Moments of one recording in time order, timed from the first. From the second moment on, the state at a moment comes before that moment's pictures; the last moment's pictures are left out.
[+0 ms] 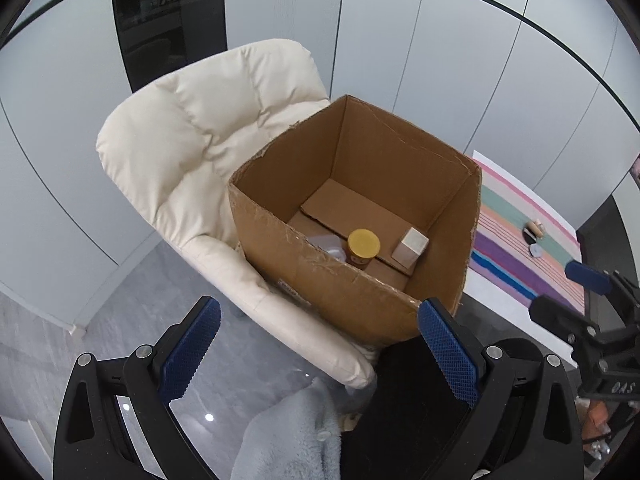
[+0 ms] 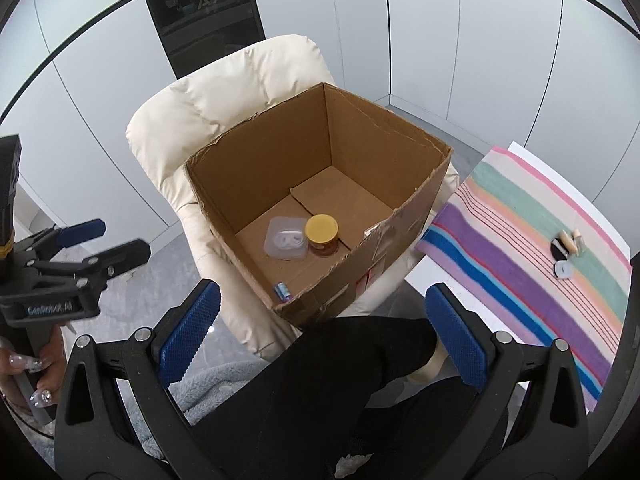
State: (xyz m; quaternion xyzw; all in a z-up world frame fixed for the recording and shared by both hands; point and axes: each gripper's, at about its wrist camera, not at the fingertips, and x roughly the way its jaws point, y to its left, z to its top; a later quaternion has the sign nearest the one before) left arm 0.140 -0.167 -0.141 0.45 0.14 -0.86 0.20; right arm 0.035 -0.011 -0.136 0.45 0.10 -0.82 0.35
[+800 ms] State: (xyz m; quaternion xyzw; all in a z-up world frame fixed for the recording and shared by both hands) left arm 0.064 -0.064 -0.144 0.47 0.07 -0.88 0.08; right arm 0.028 0.150 -0.130 0.44 0.02 -0.88 0.19
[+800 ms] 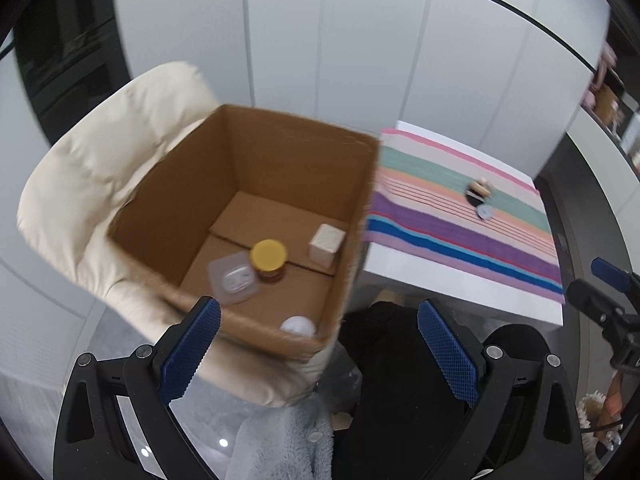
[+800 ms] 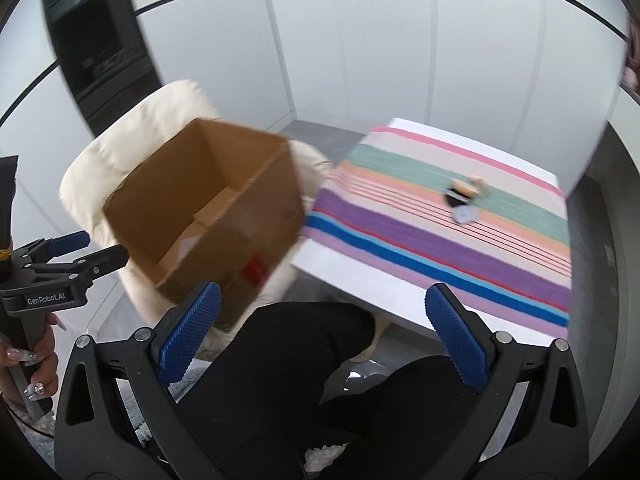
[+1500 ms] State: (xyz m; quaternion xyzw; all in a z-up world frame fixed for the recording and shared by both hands) left arm -0.017 0.089 -0.160 0.47 -0.02 -0.88 -0.06; right arm 0.033 0.334 -0.134 0.42 -0.03 -0.91 0.00
